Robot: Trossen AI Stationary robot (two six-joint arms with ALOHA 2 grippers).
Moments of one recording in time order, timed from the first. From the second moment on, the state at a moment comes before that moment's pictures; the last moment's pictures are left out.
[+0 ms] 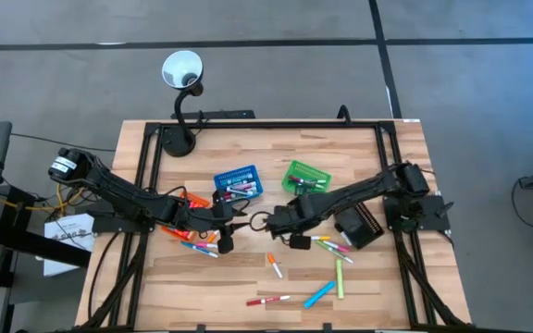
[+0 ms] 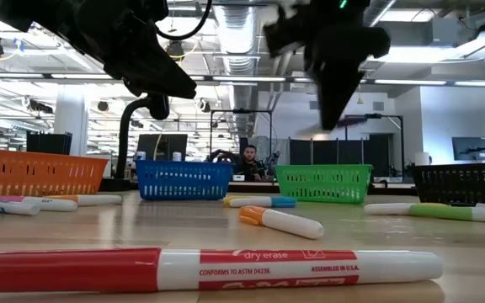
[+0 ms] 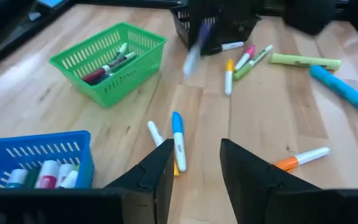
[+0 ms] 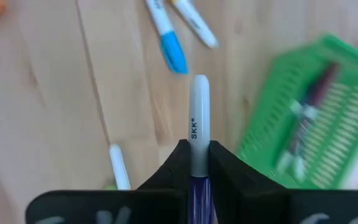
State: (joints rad) left arm -0.36 1.35 0.61 0.22 -0.47 -0.21; right arm 0.24 1.97 1.63 -1.25 0.27 0.30
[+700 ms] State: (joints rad) left arm -0.36 1.35 0.61 0.23 -0.29 -0.30; right arm 0.33 1.26 0.80 -1.05 0.22 1.04
